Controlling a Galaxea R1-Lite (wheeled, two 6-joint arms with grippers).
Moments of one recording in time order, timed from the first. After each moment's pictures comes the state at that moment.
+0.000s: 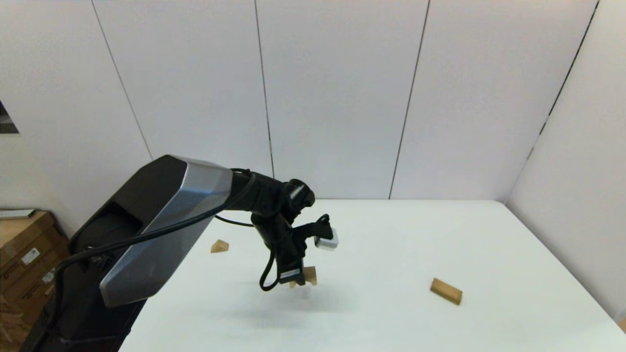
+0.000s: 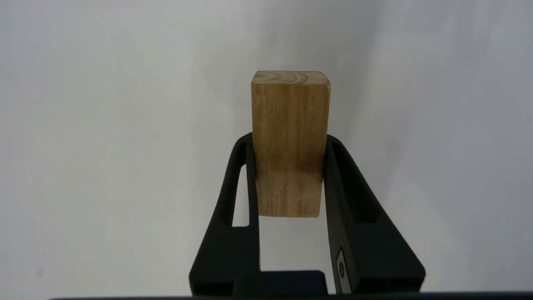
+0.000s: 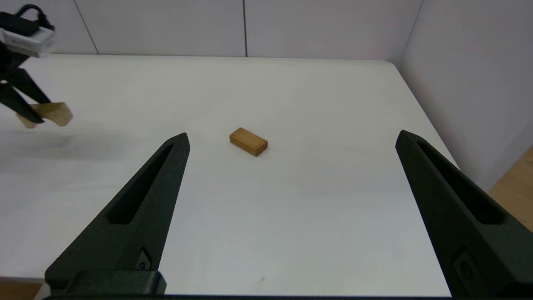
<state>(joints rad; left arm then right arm) -0.57 2.48 -1.84 0.69 -0.24 0.87 0.00 0.00 -0.03 0.09 0.01 -0.01</state>
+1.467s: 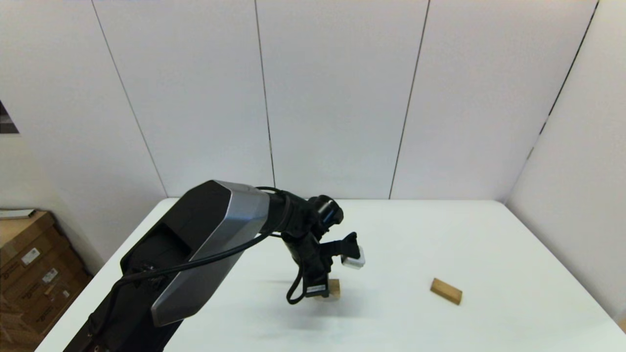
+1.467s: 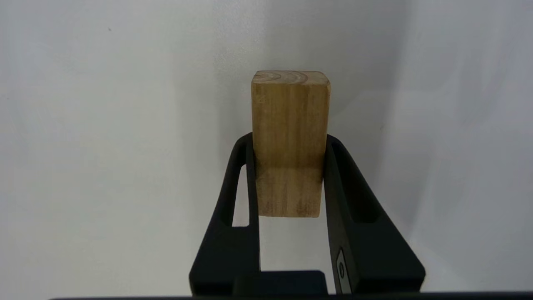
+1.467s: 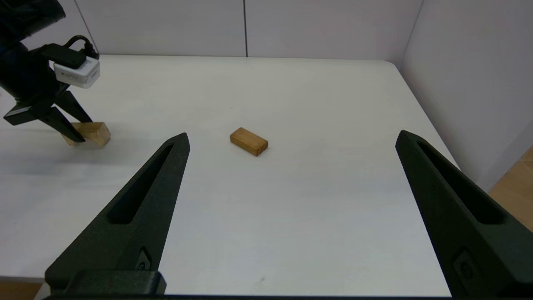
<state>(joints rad) -0.67 2.61 -1.95 0.65 -0.22 0.87 0.00 0.00 -0.03 0.09 0.01 -0.01</state>
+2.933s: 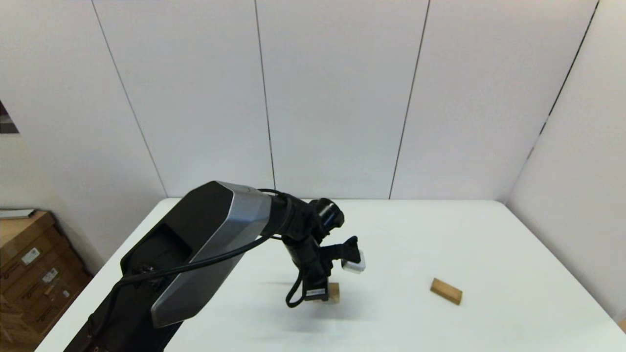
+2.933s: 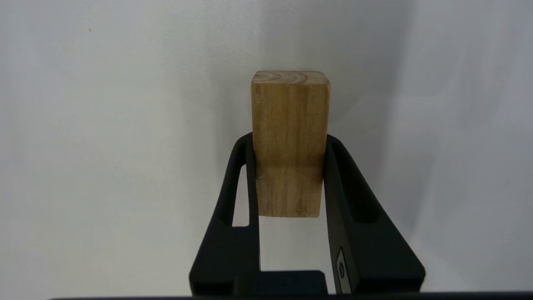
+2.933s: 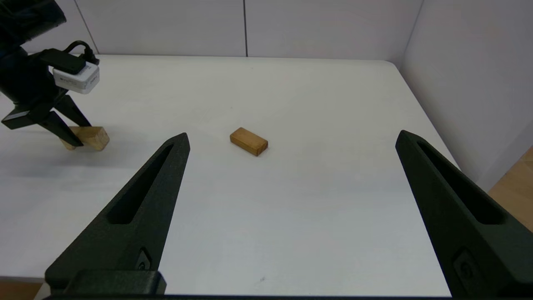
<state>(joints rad) -0.68 2.60 -1.93 0.64 -0.22 0.88 0.00 0.00 -0.03 0.09 0.01 -0.01</state>
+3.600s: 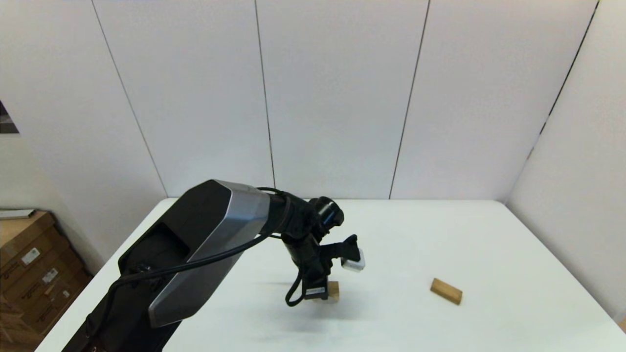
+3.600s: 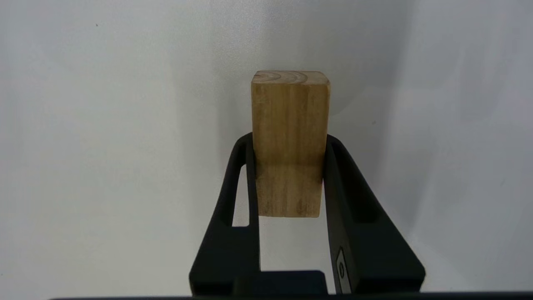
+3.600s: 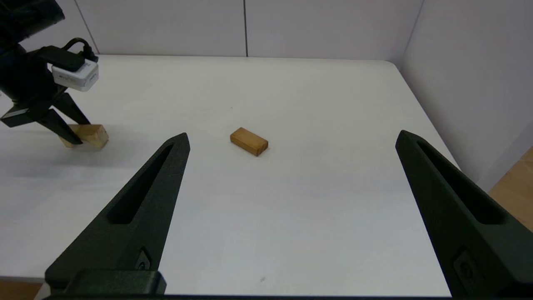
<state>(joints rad) -0.68 2.59 -1.93 0.65 -0.21 0.88 0.00 0.00 -0.03 0.09 0.01 -0.01</state>
